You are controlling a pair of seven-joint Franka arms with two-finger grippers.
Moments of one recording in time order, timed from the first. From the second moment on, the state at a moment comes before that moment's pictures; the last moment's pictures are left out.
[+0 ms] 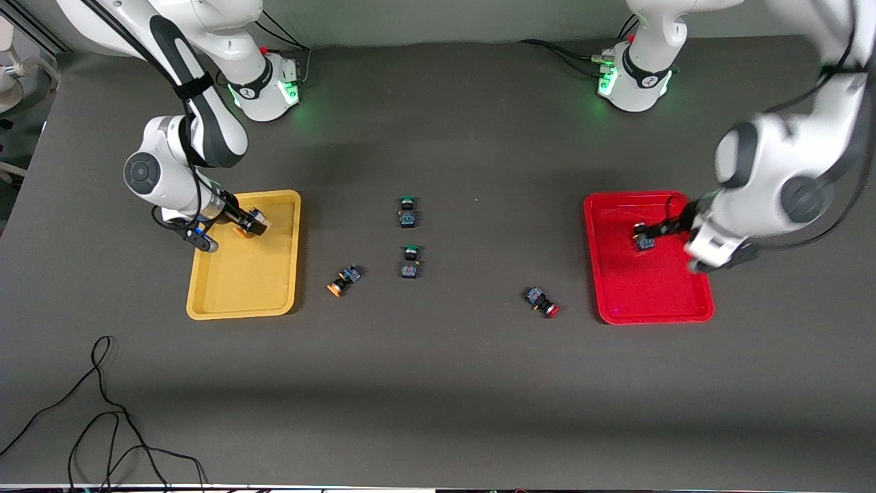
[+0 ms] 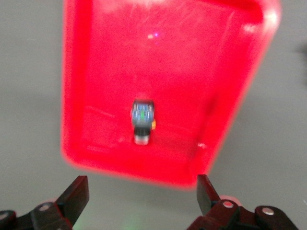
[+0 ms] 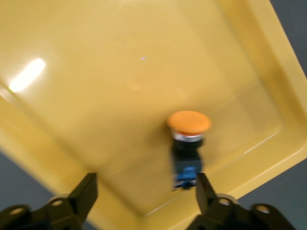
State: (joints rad) left arm 0.04 0.01 -0.12 -2.08 -0.07 1.85 -0.32; right arm 0.11 0.08 -0.02 -2.49 0.13 2.42 0.60
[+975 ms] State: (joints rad) left arm -0.12 0.15 -0.28 -1.59 -0.07 1.69 -0.69; right arm 0.17 0.62 0.19 -1.90 0.14 2.44 1.01
